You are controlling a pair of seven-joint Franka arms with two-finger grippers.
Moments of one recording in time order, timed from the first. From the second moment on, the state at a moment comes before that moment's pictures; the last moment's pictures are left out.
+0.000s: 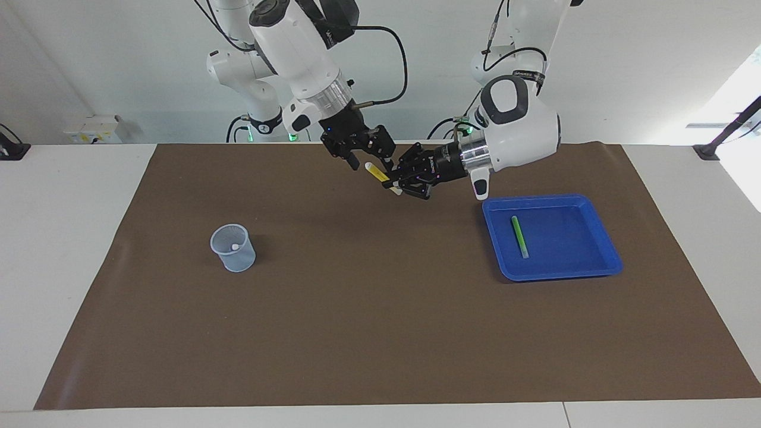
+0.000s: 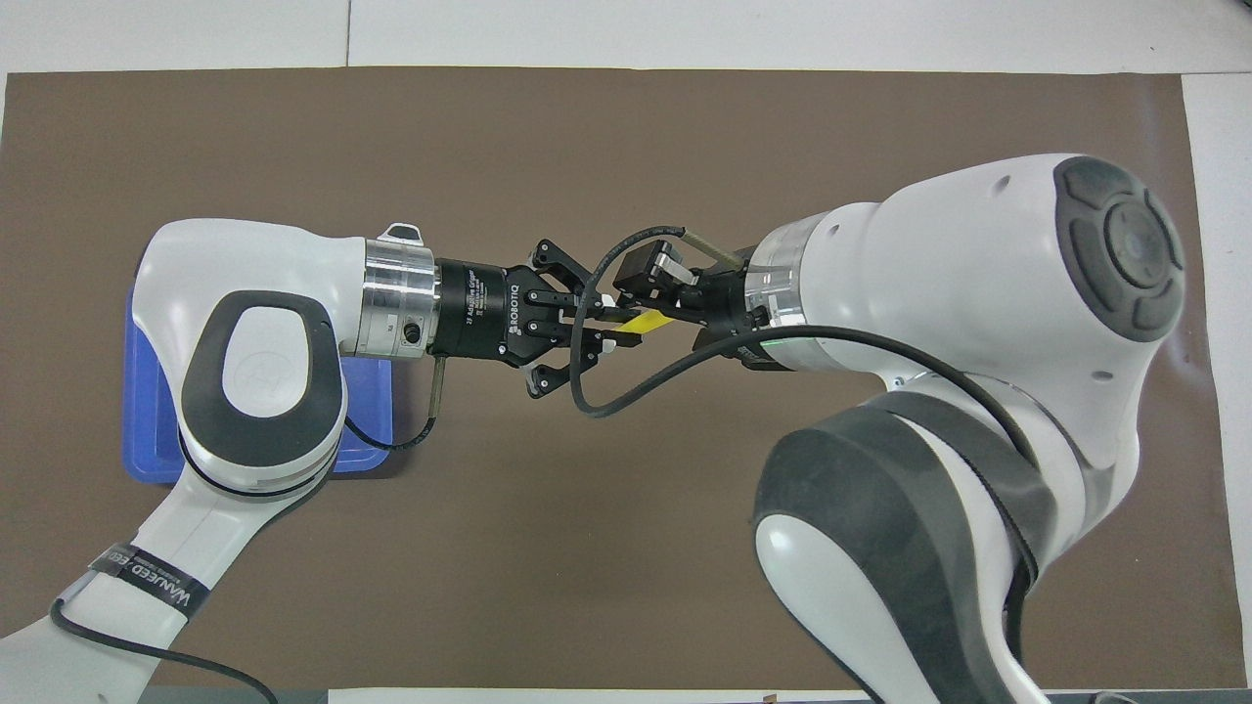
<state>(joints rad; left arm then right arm) 0.07 0.11 -0.56 -1.93 -1.22 2.10 -1.41 0.38 0.05 0.10 -1.70 0.39 2.03 0.82</state>
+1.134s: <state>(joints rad) 0.07 0.06 -0.55 -1.94 -1.24 2.16 -1.42 0.37 0.05 0.09 -1.72 0.30 2.05 0.77</state>
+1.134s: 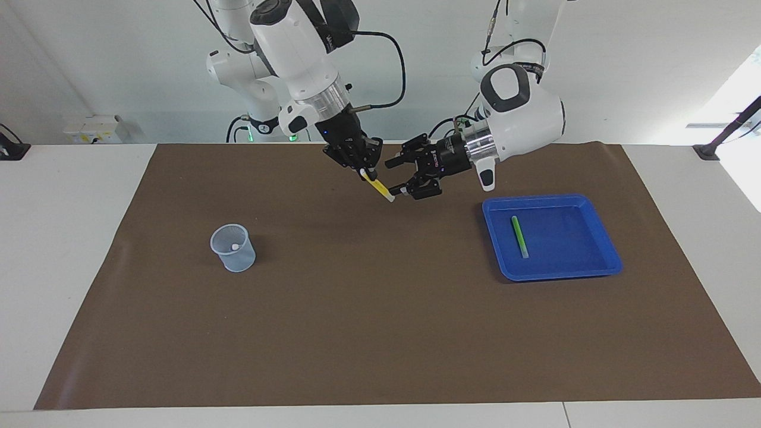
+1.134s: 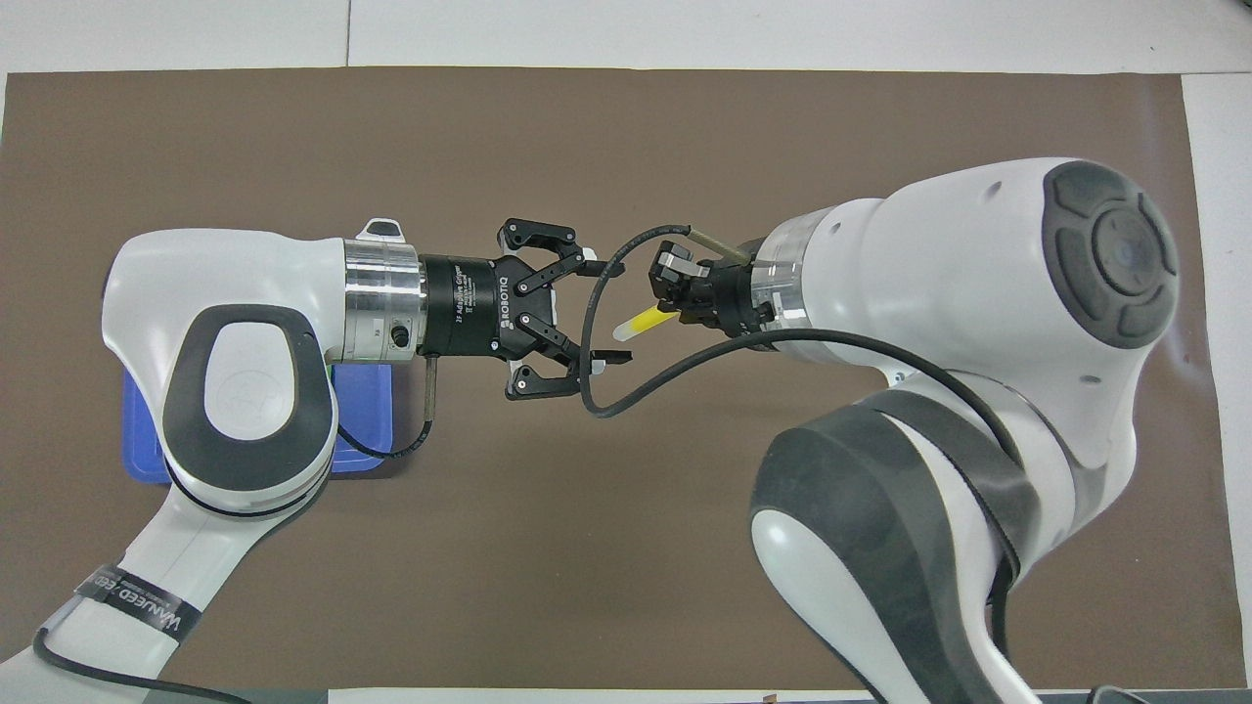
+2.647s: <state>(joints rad) 0.40 0.04 -0.53 -1.95 -0.54 2.01 -0.85 -0.02 -0.04 0.08 -2.01 -0.10 2.11 -0.18</state>
